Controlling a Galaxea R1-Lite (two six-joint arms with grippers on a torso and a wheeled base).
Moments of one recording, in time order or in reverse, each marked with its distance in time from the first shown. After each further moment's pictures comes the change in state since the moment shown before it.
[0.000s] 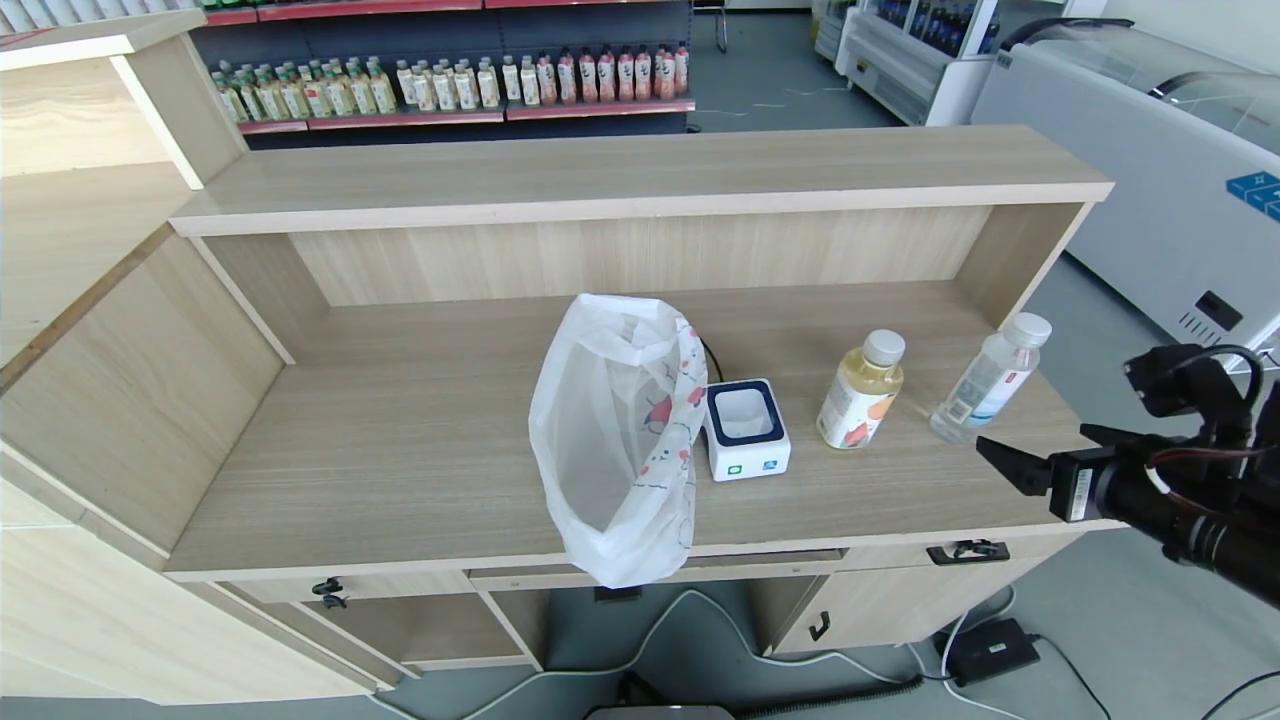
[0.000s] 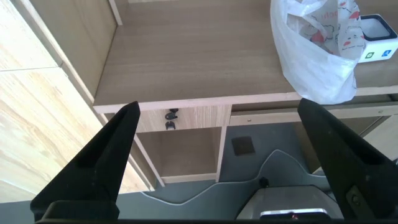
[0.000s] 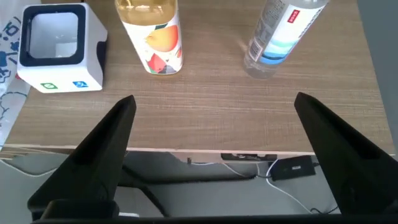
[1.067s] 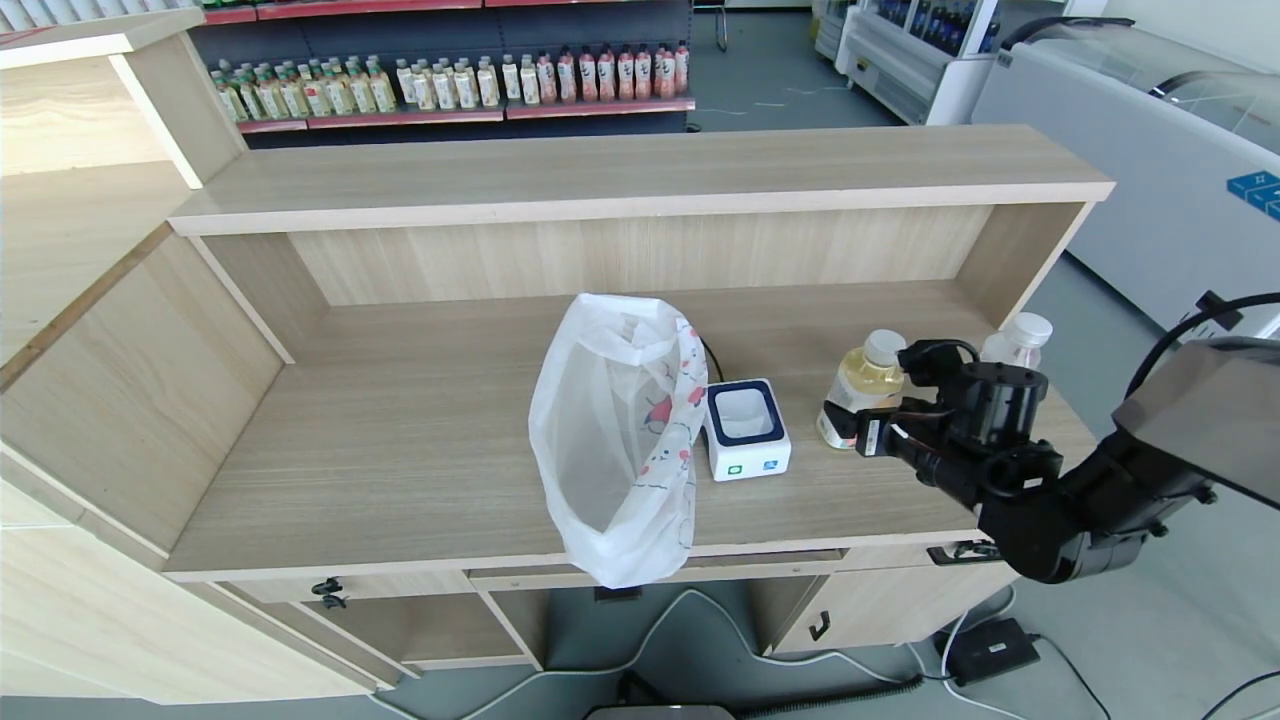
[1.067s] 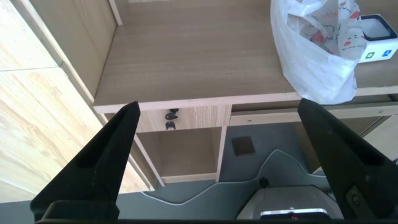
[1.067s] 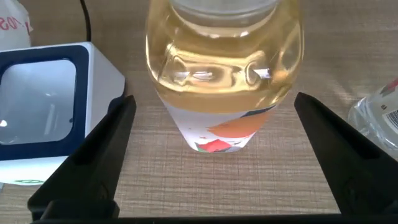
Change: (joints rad) left arm 0.000 0.000 -0.001 0.000 0.000 0.000; right arm 0.180 0.614 -0.477 -0.193 -0.139 0.111
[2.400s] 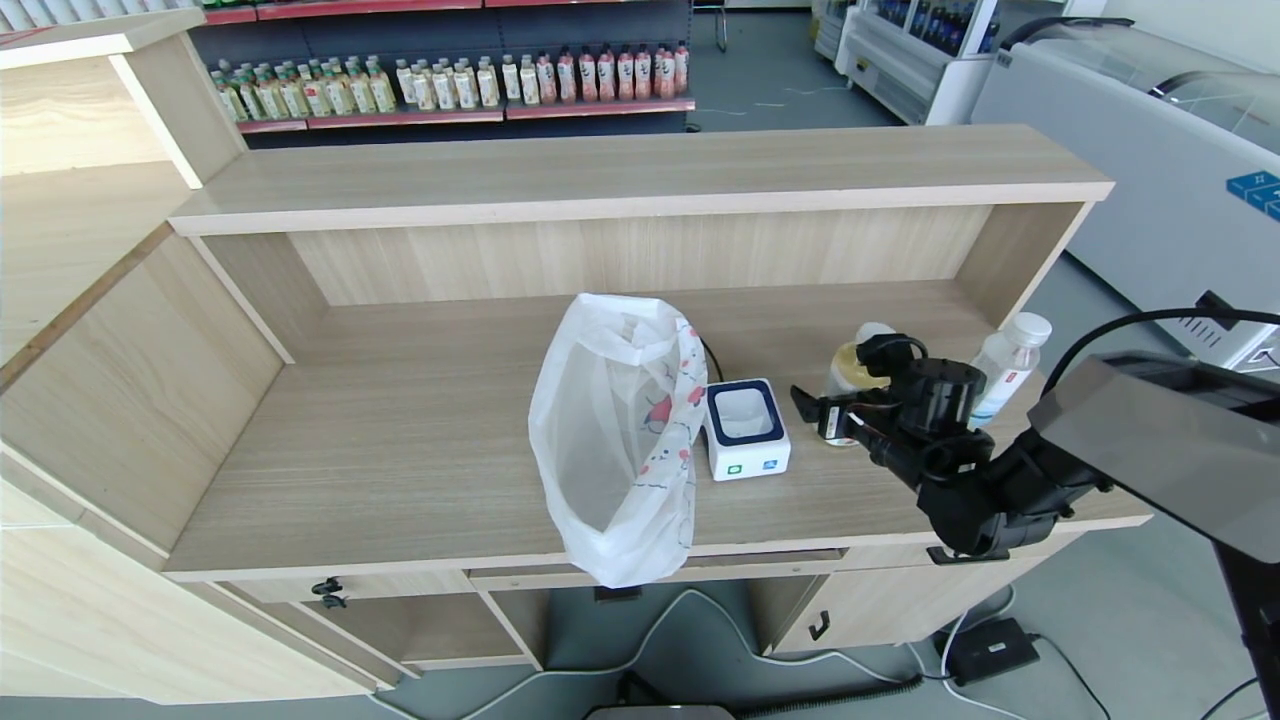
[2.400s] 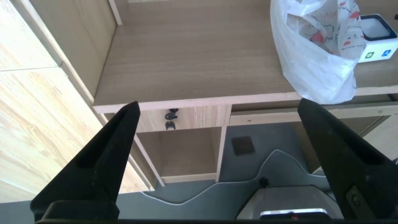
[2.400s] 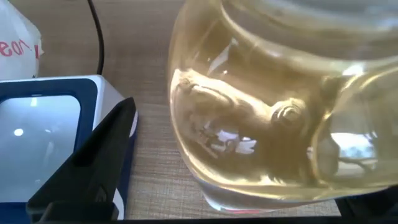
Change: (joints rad) left arm 0.000 0.000 0.000 0.000 0.000 0.000; right arm 0.022 0.178 -0.239 -0.010 0.041 -0.008
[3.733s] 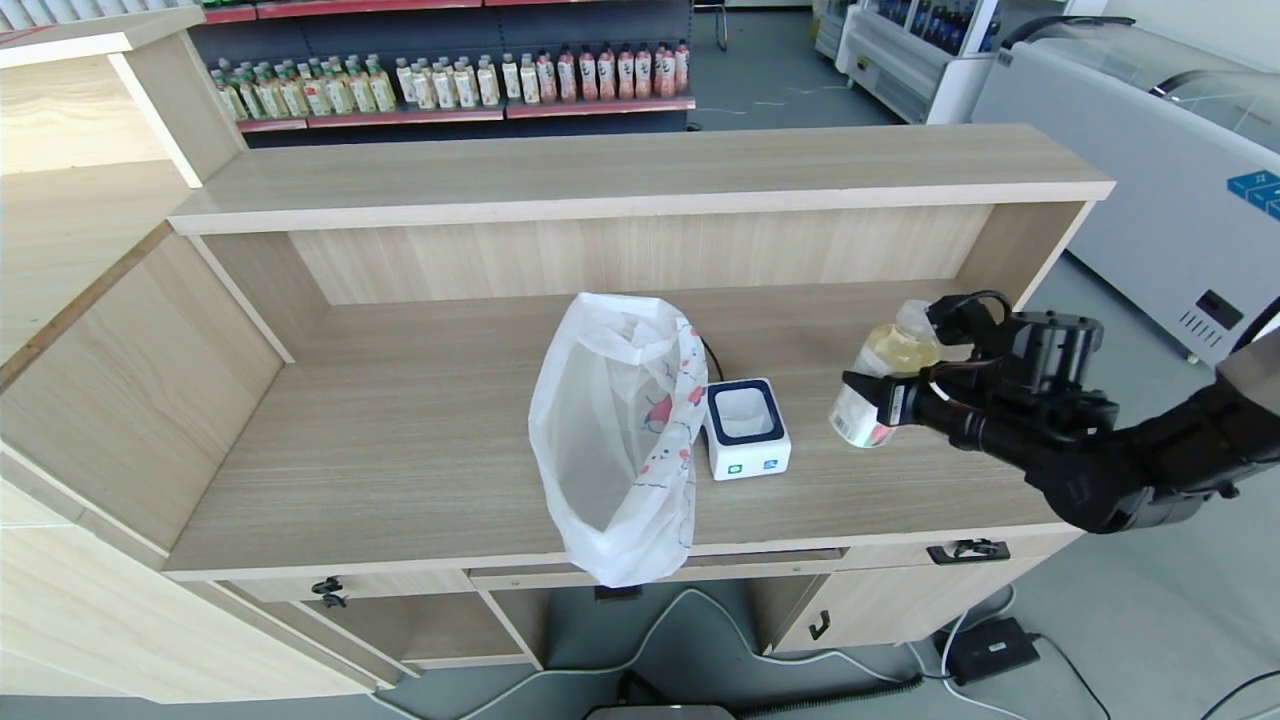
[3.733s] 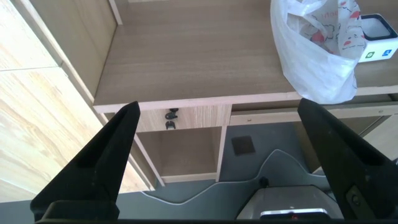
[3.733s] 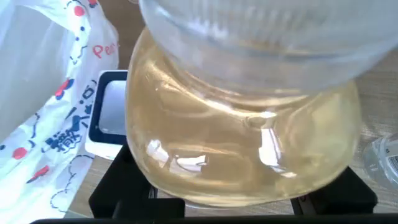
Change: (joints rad) left arm 0.000 0.000 0.000 0.000 0.000 0.000; right arm -0.085 -0.334 0.163 0.247 0.242 0.017
